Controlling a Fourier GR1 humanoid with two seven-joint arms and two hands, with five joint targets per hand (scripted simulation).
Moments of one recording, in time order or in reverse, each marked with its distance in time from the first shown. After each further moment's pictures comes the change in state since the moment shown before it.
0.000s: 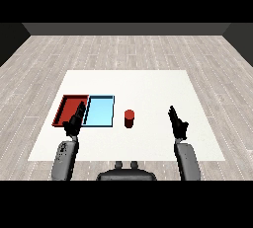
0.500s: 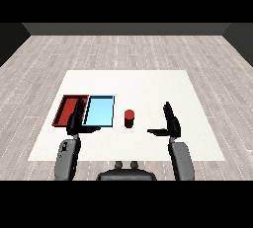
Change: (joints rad) left arm -0.026 -0.052 0.028 -0.026 0.033 -0.005 -0.138; right arm -0.024 0.078 0.036 -0.044 -0.010 0.000 -0.147
